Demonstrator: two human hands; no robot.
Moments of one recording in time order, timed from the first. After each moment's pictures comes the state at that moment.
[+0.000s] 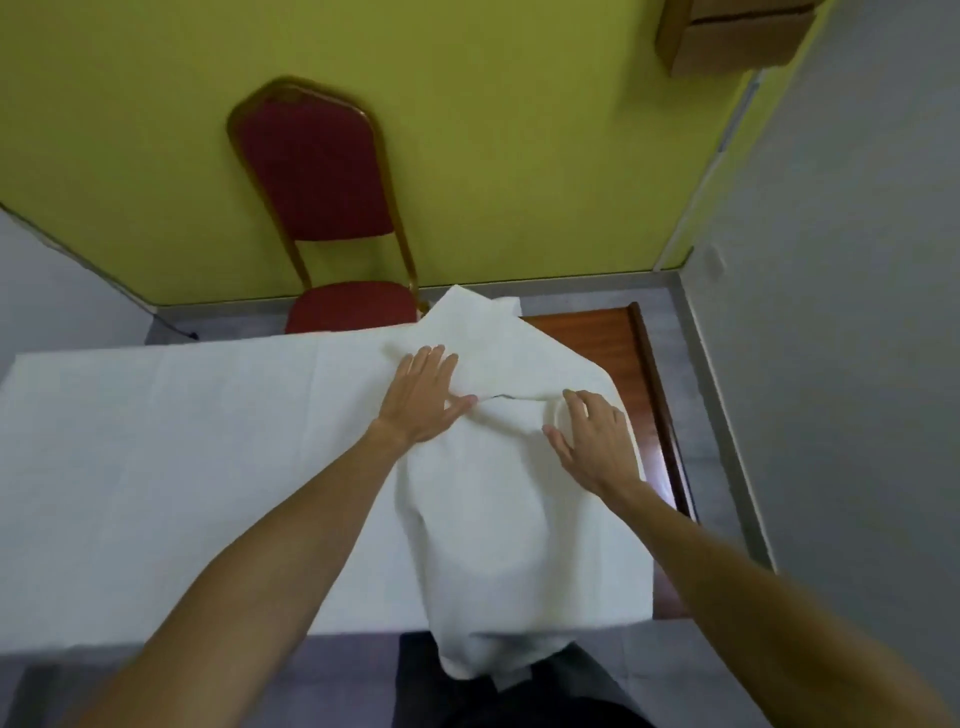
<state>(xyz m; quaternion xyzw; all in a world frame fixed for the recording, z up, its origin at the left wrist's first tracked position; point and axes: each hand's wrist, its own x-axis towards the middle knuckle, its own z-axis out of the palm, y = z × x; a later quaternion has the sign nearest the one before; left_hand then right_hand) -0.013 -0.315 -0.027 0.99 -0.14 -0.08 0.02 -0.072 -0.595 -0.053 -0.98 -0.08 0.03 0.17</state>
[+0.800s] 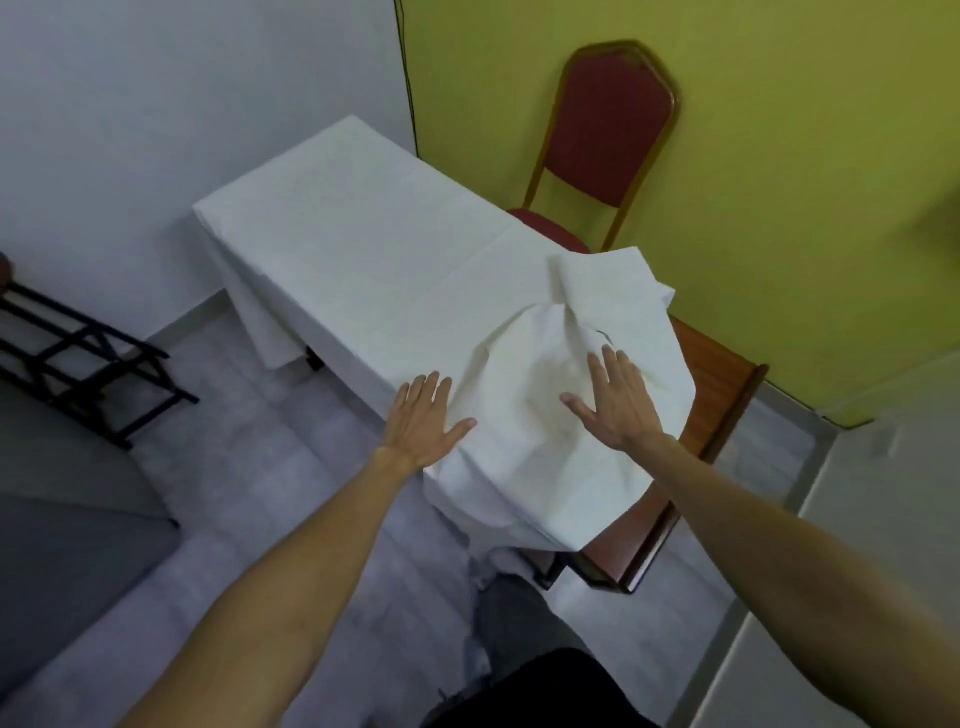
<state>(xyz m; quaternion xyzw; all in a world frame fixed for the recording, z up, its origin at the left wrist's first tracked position) -0.341 -0.398 -0.022 0.94 0.30 -0.09 0.12 -0.106 -0.600 0.010 -0.89 -0.44 0.13 0.05</state>
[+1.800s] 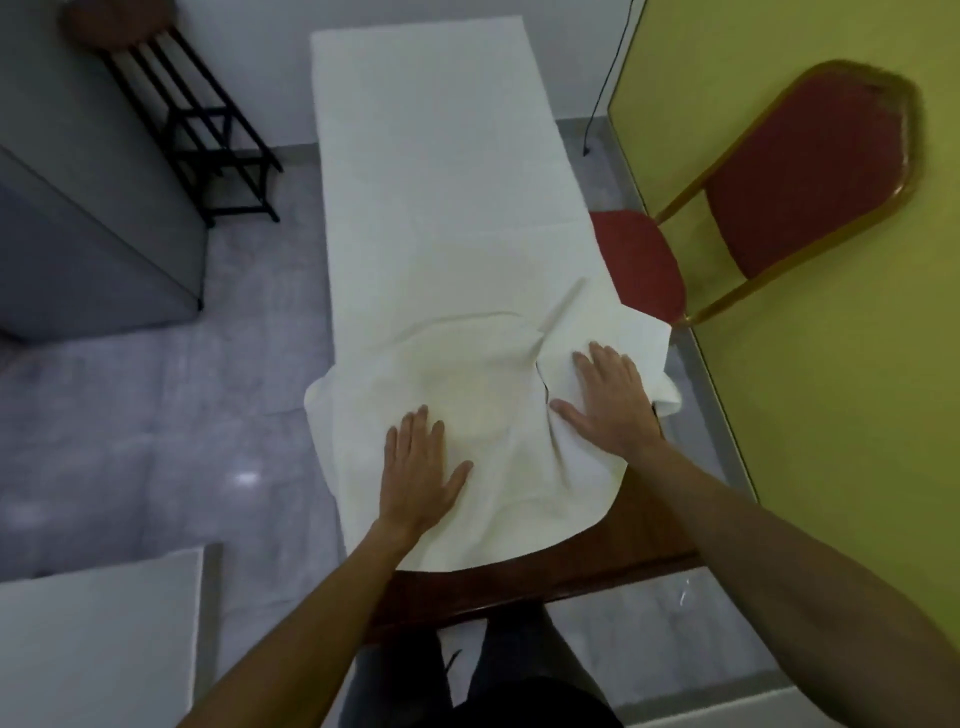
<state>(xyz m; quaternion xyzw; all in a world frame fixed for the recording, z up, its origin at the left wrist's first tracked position) -0.145 -0.595 -0.102 0.77 0.62 0.02 0.14 0.162 -0.529 -0.065 -0.66 -0.75 0.09 0.01</state>
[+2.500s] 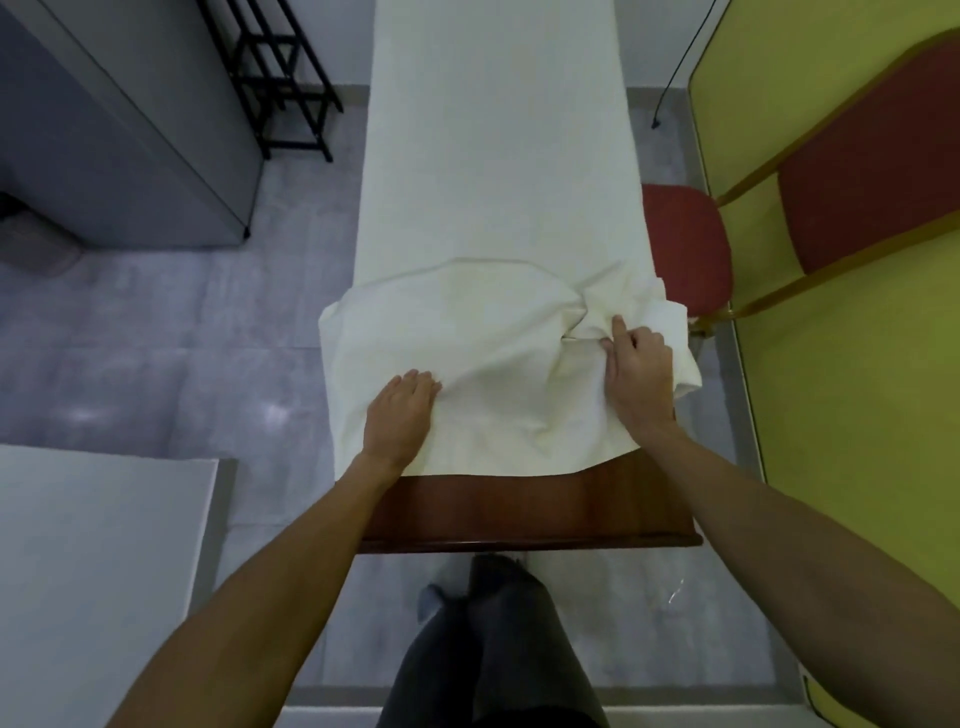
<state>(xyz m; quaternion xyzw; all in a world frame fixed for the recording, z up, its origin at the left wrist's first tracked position) -0.140 -0.619 -0.097 0.74 0.66 0.12 0.05 0.180 -0.540 -0.101 -0.65 -0.73 -0.04 0.19</state>
